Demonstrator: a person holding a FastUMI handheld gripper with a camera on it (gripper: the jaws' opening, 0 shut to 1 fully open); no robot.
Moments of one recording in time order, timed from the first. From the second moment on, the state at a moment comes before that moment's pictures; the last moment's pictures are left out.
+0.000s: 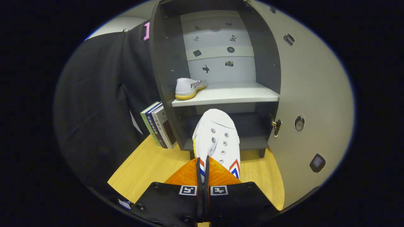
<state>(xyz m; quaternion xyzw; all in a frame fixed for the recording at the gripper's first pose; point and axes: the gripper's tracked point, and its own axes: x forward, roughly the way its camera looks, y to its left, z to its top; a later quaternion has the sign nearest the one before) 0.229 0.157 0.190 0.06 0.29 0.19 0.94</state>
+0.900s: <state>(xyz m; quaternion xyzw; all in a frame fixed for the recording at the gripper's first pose) 0.462 0.180 0.291 0.10 0.19 0.16 0.96</state>
